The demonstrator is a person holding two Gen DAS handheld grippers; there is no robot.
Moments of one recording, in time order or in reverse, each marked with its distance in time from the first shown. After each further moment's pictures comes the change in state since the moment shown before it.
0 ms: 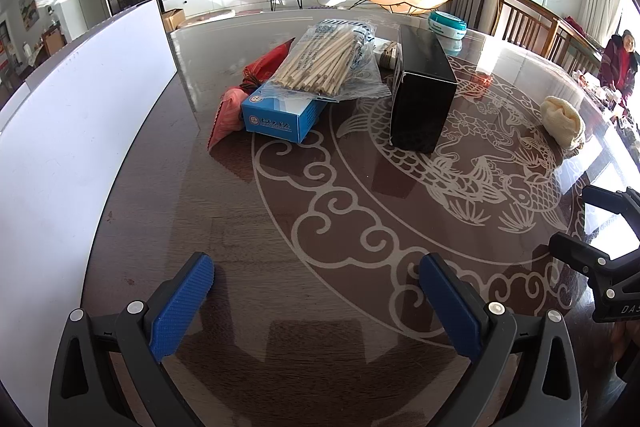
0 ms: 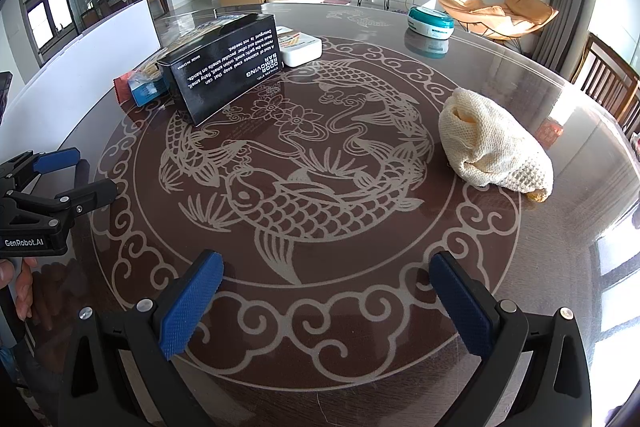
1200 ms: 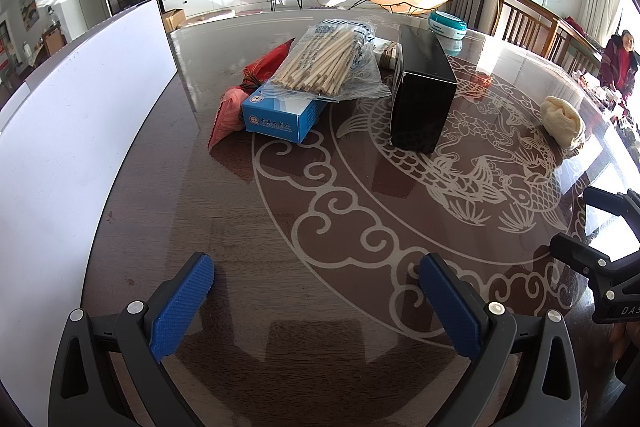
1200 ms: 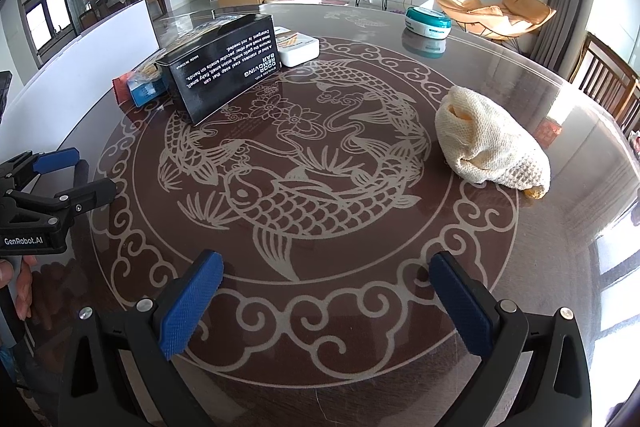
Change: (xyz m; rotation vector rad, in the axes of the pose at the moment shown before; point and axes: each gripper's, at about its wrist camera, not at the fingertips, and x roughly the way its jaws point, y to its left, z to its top) left arm -0.001 0.001 -0.001 -0.003 0.000 0.002; right arm -0.001 0.000 0.000 0.005 -0.003 -0.007
